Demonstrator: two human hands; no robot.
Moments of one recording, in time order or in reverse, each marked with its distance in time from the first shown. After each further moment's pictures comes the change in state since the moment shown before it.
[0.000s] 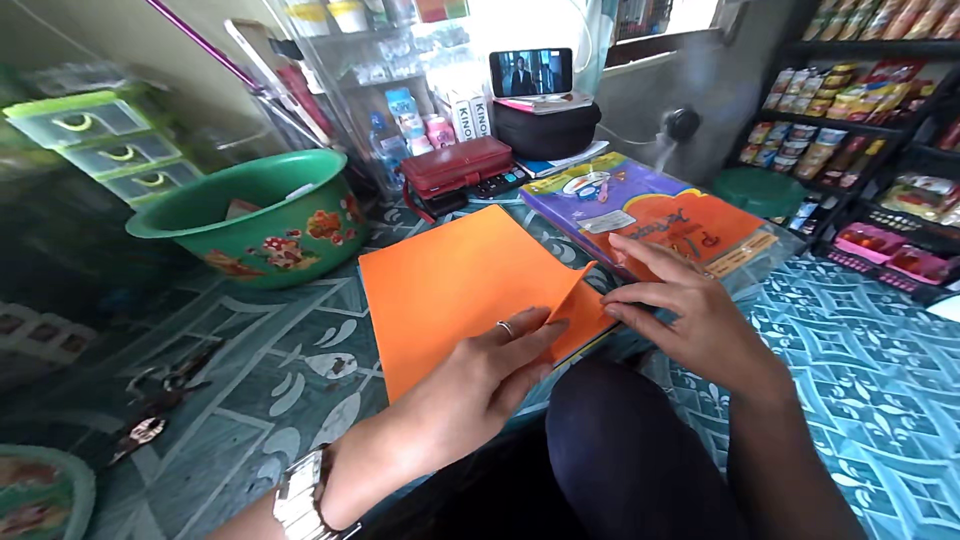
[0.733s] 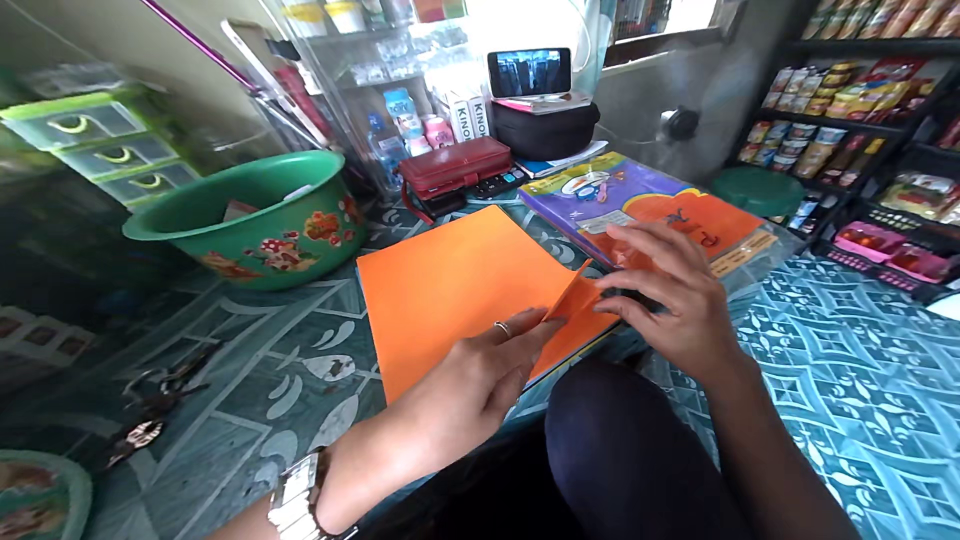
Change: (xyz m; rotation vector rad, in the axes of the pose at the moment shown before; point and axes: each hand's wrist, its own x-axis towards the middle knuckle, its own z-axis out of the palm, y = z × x) left_hand 0.000 0.001 -0.003 -0.003 0.006 0.009; right_hand 0.009 -0.001 0.015 -0.040 0.274 -0.114
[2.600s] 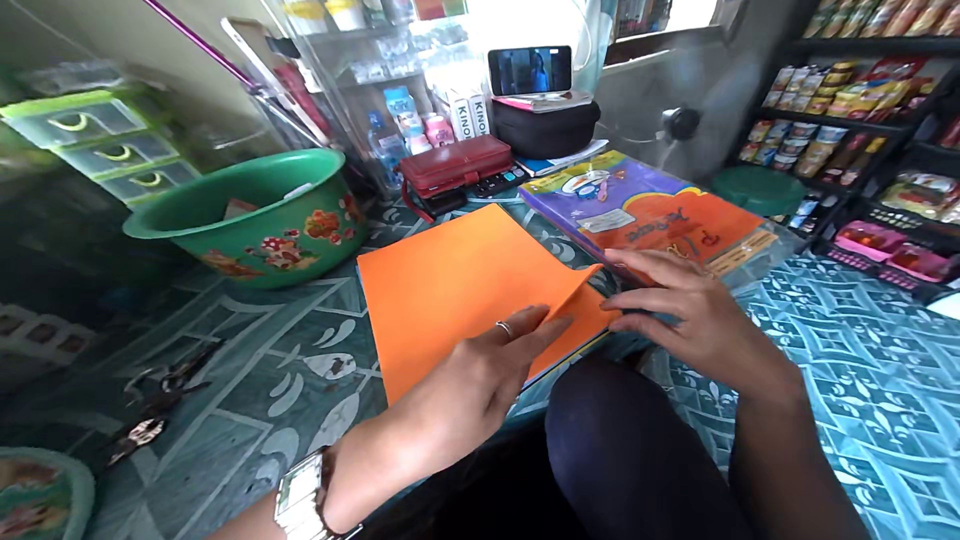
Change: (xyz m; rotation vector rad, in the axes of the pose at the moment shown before) left_hand 0.001 0.002 0.001 0.005 -0.003 0.015; right_hand -0.008 0.005 -0.023 0.043 -0.316 0.085
